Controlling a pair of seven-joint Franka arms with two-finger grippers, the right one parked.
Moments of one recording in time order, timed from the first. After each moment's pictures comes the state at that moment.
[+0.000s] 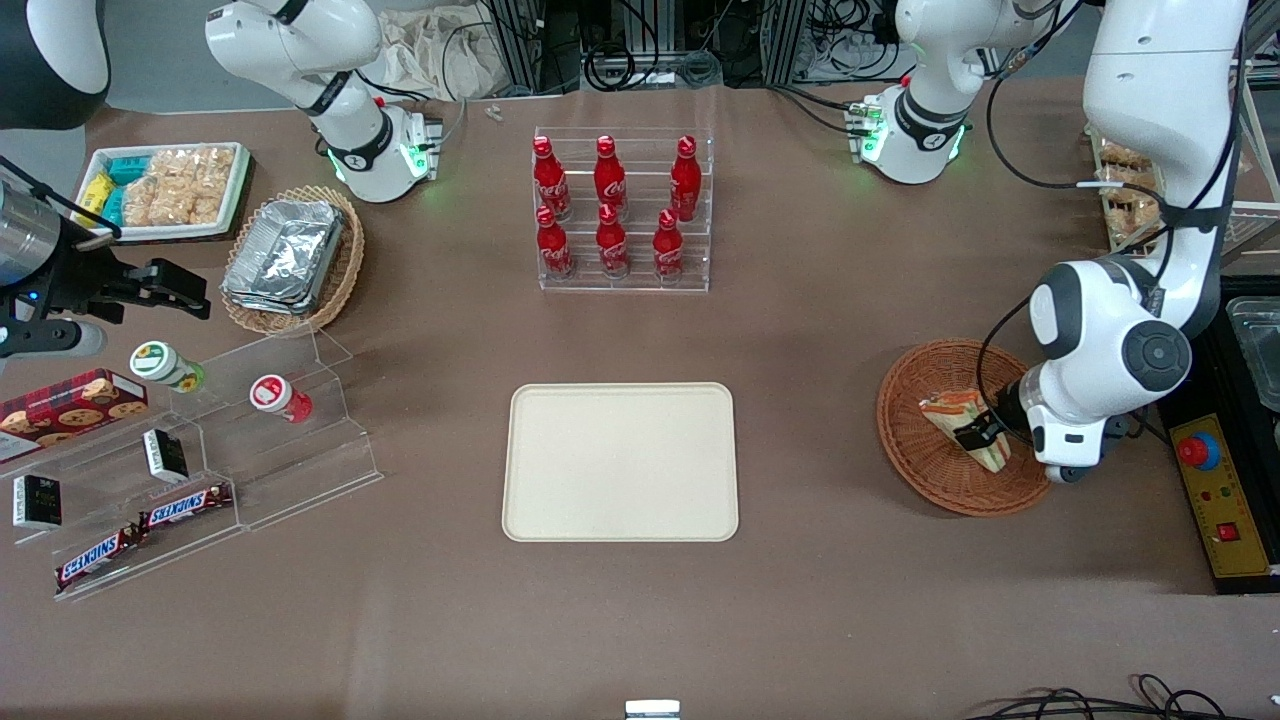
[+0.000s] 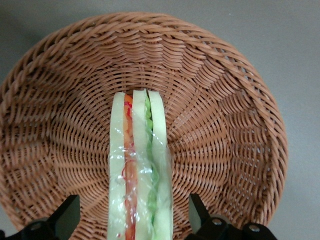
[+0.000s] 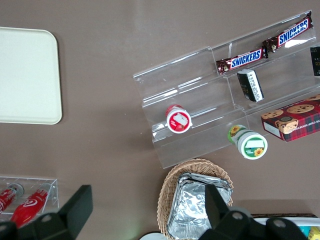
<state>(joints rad) -0.01 0.38 0.00 -2.02 -0.04 2.35 -0.68</state>
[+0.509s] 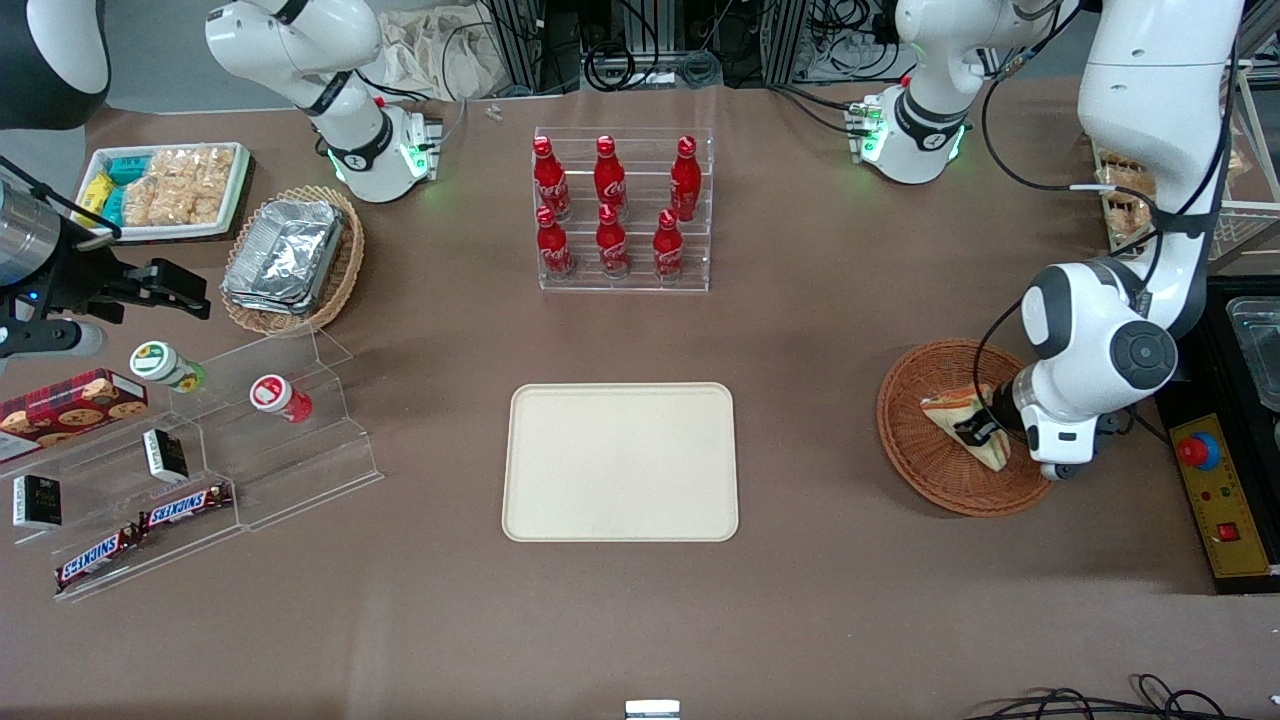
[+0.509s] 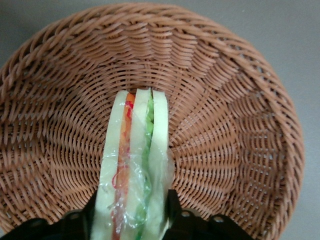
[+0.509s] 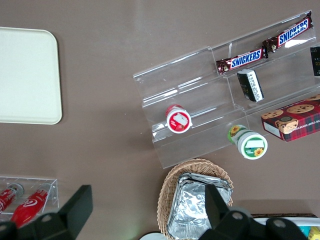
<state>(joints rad) -0.01 0.38 0.00 -2.04 -0.04 2.37 -0.69</state>
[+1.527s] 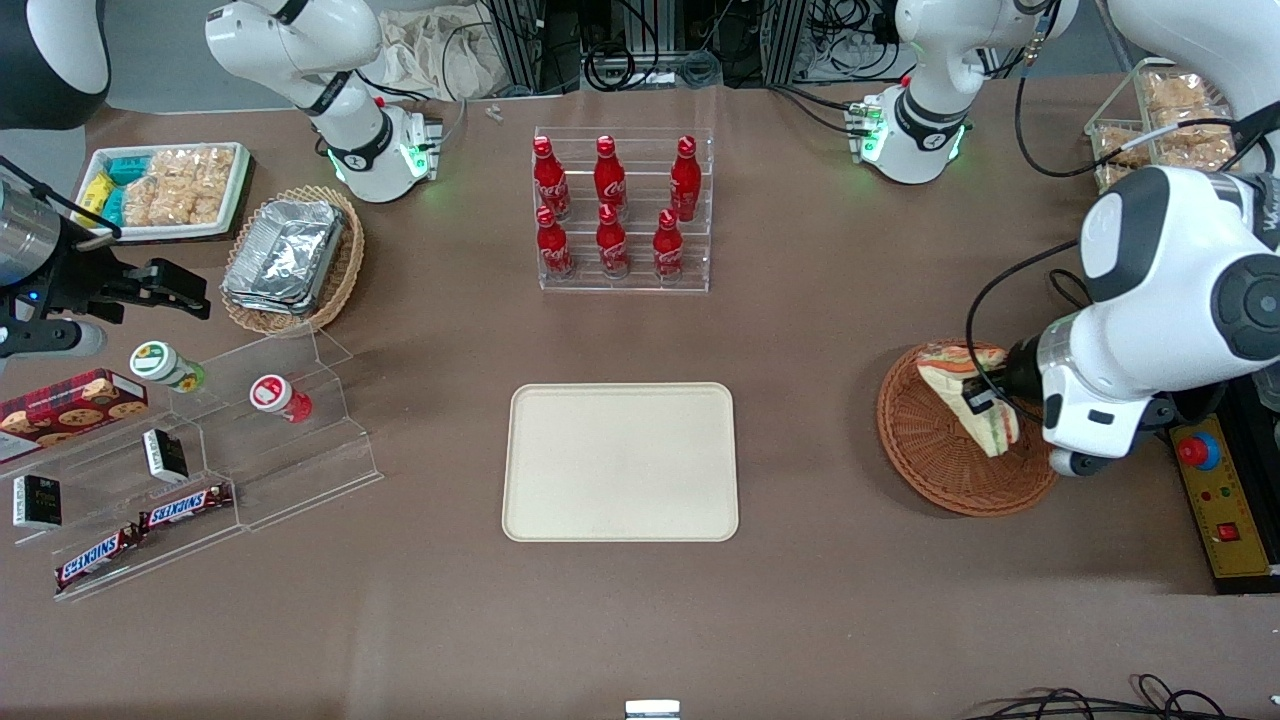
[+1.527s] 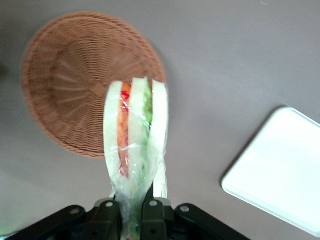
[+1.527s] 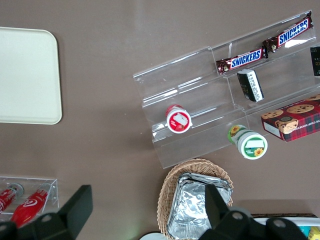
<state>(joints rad) -0.02 0.31 -0.21 -1.51 -0.04 1.69 -0.68</state>
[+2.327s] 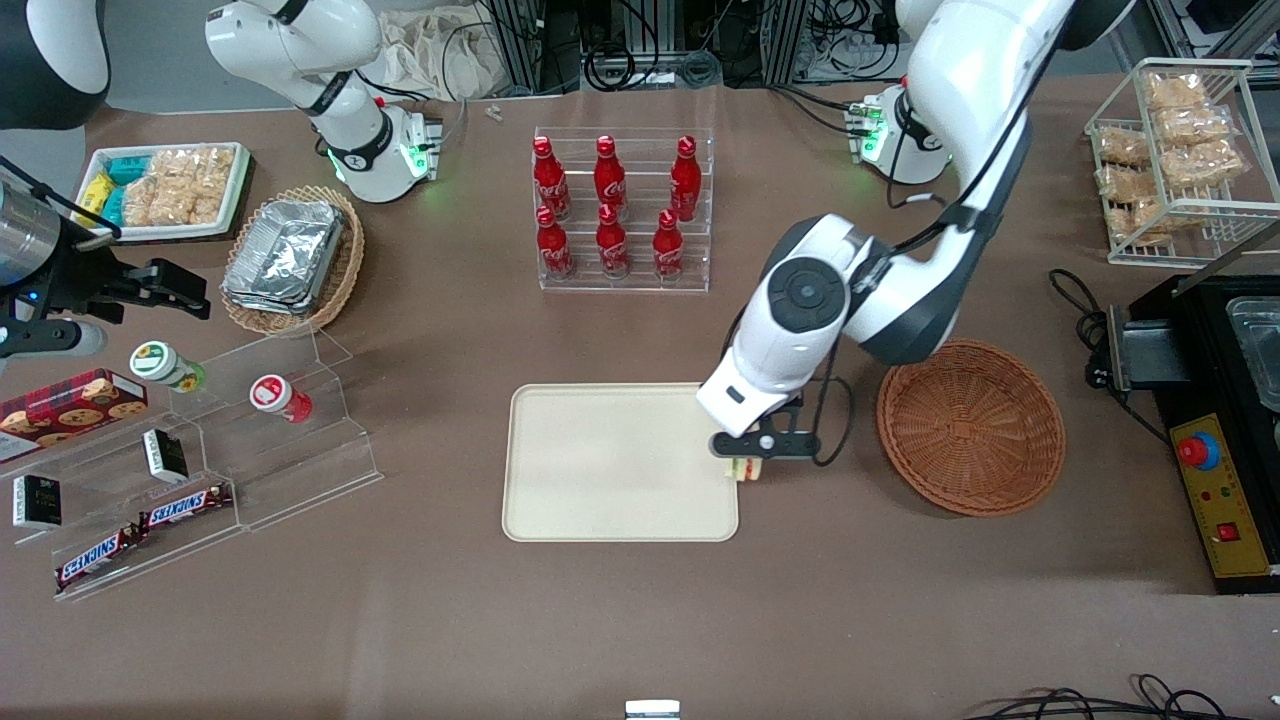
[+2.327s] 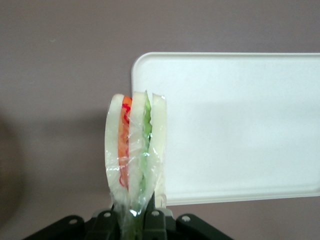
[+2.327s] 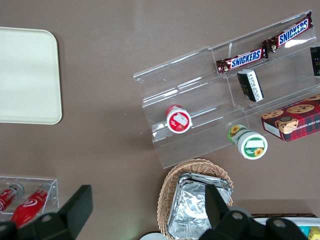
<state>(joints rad) -0.35 0.58 -0.30 -1.50 0.15 2.14 -0.64</state>
